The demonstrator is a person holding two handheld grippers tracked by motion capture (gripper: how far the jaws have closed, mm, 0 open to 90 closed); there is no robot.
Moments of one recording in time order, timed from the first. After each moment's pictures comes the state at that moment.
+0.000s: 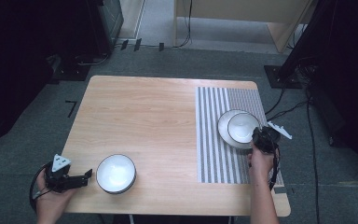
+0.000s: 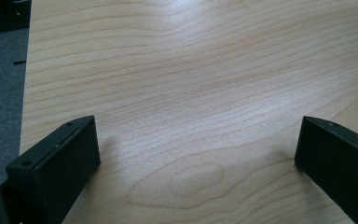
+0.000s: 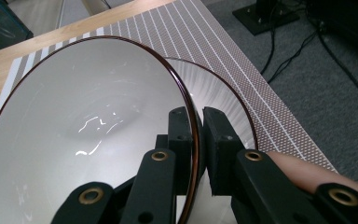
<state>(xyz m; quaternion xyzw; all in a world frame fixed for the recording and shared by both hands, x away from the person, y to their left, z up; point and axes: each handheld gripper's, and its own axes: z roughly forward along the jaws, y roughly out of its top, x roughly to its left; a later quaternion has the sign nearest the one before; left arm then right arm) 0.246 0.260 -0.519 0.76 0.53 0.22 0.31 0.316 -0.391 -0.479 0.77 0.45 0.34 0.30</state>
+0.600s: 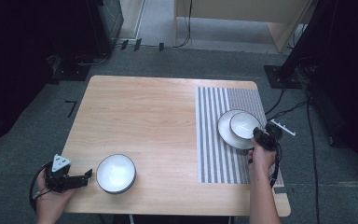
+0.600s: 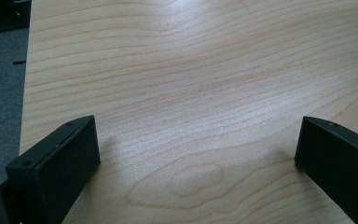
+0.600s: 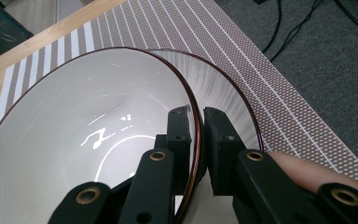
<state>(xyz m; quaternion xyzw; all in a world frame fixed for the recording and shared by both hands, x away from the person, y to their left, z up) 0.246 0.260 -0.519 0.76 0.53 0.22 0.31 0.330 -0.403 -0.484 0.80 0.42 0.34 0.25</state>
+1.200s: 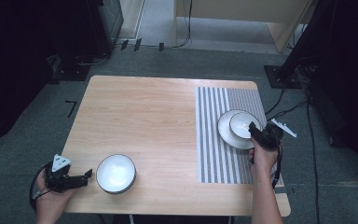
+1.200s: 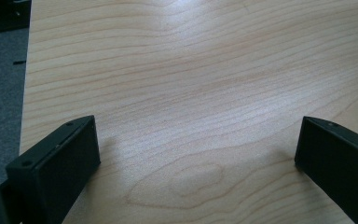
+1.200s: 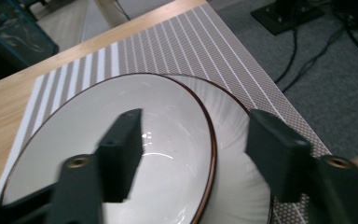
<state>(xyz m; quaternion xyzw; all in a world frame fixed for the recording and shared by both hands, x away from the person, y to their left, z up) 0.246 0.261 -0.519 0.76 0.53 0.22 0.31 0.325 -0.403 -0.479 0.76 0.45 0.39 0.28</state>
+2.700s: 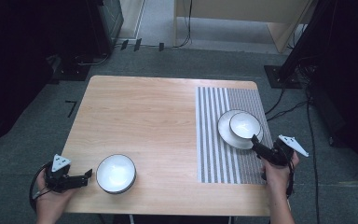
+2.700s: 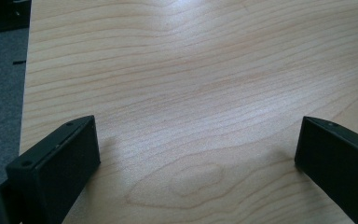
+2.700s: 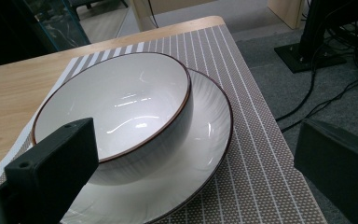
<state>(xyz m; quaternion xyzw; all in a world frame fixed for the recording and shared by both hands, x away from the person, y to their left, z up) 0.246 0.261 -0.519 0.76 0.53 0.22 0.31 0.266 -0.420 -0.484 0.68 0.51 0.42 0.32</state>
